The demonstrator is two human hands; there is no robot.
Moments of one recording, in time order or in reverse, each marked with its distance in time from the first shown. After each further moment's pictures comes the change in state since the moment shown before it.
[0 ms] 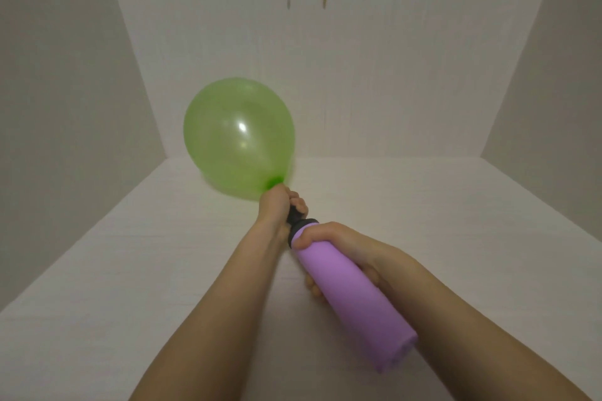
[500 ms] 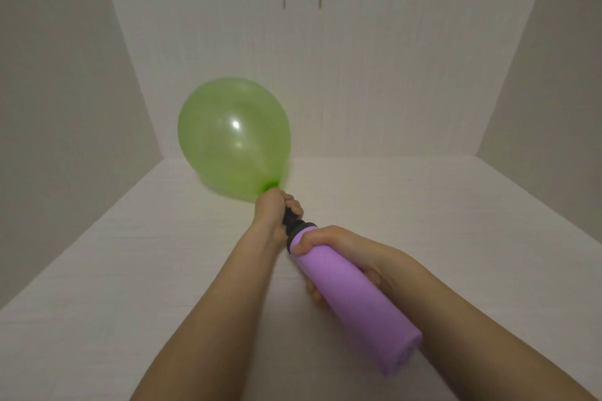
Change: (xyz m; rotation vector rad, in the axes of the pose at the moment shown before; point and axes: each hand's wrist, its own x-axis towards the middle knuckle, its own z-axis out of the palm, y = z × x) left_hand 0.002 0.000 -0.007 -0.010 0.029 -0.025; right_hand -0.003 0.004 -0.002 -0.021 -0.014 0.010
